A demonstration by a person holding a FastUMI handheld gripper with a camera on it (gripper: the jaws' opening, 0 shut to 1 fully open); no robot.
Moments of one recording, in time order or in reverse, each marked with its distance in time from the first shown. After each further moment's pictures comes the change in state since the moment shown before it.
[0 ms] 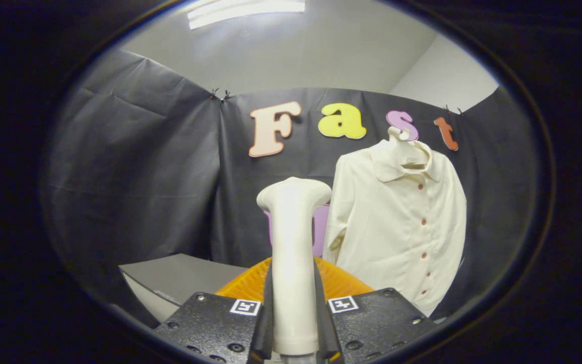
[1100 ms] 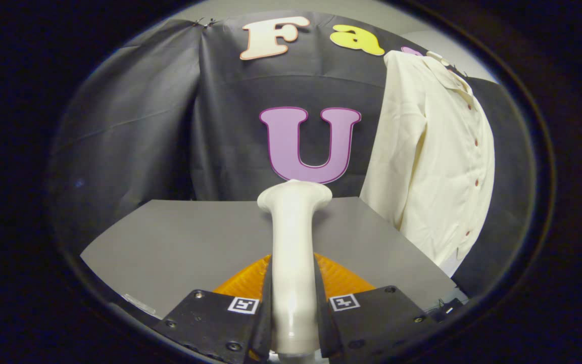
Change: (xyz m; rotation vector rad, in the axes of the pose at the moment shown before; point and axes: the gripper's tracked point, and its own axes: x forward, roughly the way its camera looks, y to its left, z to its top) arm 0.084 0.117 -0.172 0.027 0.474 -0.109
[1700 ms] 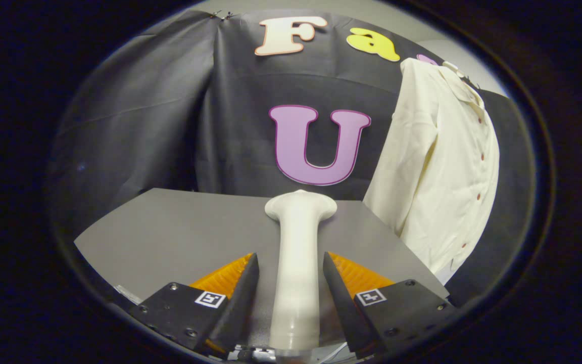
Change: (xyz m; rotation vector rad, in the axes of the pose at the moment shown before) arm 0.009 0.002 -0.009 -0.090 0.053 -0.001
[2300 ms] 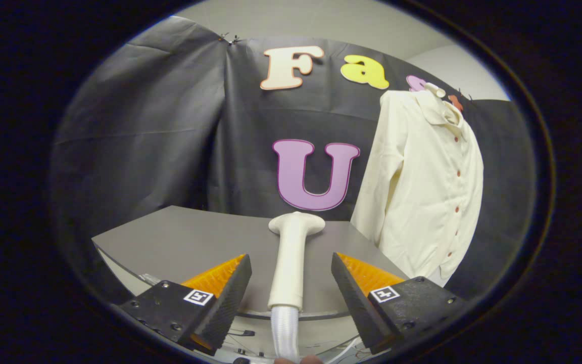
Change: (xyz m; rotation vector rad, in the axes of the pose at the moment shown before) arm -0.054 -0.007 0.019 0.009 -0.168 0.016
